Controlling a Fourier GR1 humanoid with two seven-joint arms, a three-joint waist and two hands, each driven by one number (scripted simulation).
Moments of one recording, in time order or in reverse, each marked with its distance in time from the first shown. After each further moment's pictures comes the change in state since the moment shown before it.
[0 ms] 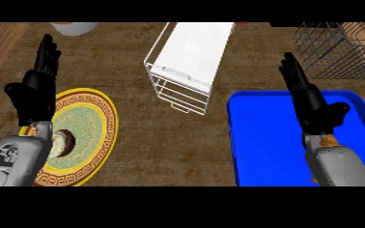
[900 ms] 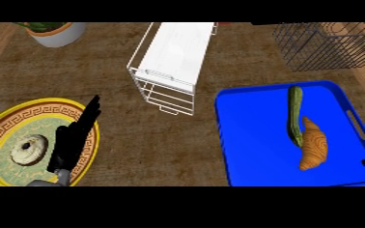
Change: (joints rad) left arm 0.277 -0.051 -0.152 0.066 0.078 -0.231 -0.008; right arm 0.631 -0.142 -0.338 -0.267 0.265 -0.575 0.259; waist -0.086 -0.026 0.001
